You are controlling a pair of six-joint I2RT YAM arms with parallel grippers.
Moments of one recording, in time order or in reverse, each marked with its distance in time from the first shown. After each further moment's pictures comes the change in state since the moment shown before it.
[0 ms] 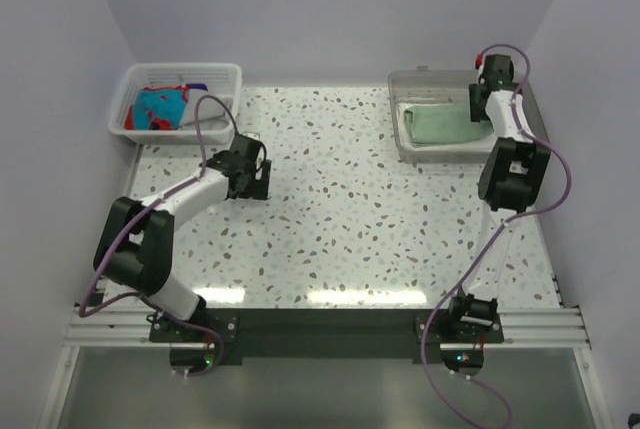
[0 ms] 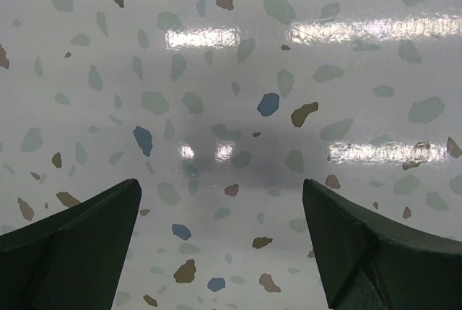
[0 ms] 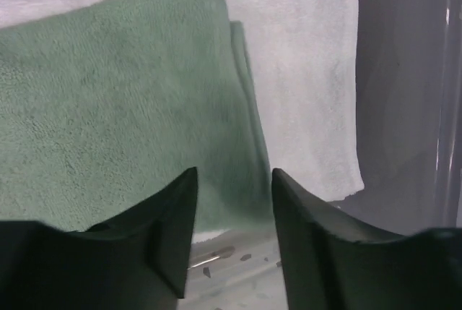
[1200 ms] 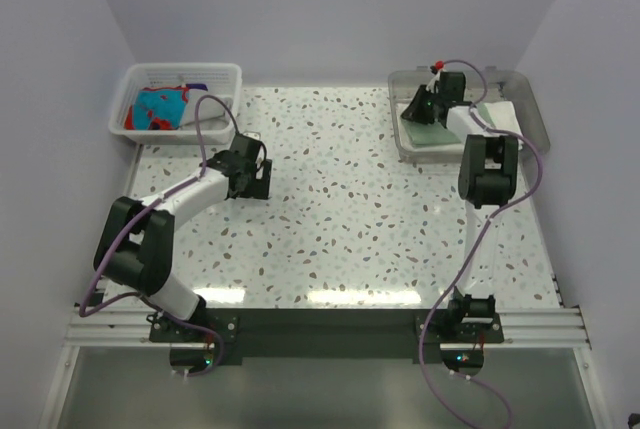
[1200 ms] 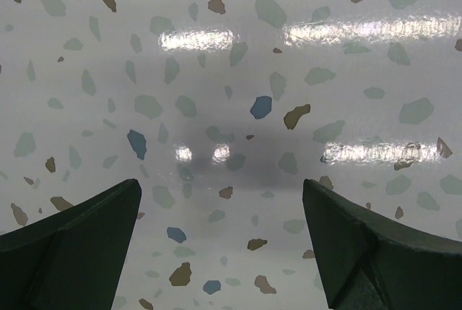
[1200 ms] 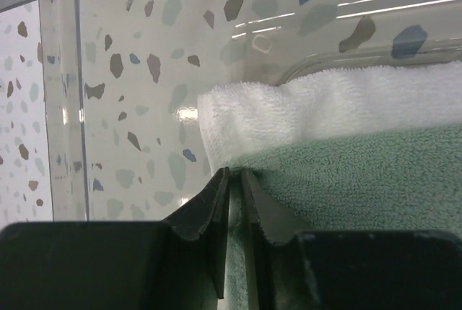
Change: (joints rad) left arm 0.000 0.001 0.000 0.011 0.017 0.000; right arm 0.166 0.059 -0.202 0.431 -0.608 0.593
